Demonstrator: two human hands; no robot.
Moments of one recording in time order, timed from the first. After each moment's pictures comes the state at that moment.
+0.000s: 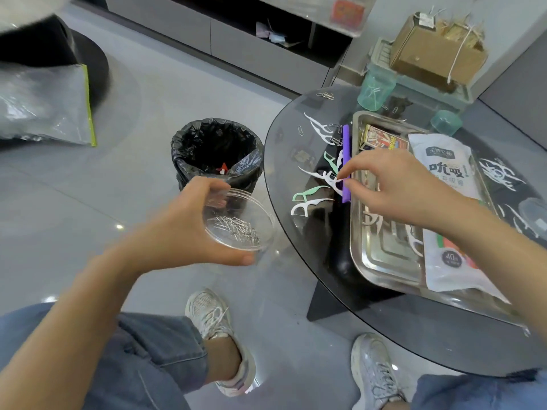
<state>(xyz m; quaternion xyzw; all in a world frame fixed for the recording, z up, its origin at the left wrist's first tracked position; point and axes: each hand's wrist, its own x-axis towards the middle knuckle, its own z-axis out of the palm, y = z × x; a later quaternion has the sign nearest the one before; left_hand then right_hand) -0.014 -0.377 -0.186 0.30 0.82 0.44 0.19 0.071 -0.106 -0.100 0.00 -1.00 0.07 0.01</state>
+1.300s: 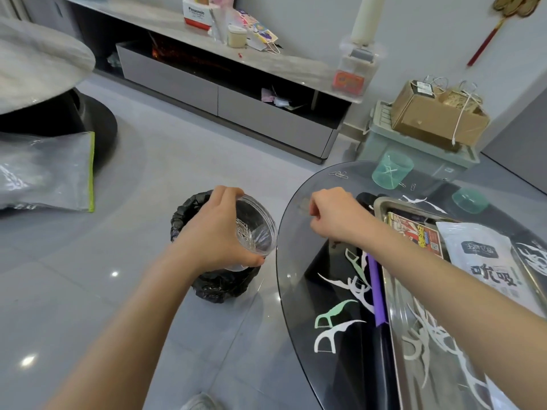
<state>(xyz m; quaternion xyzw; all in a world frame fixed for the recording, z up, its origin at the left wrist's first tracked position) -0.154 -0.300 -0.176 0.31 0.89 0.33 0.07 -0.110 -0.094 -0.142 -0.11 -0.99 -0.01 -0.08</state>
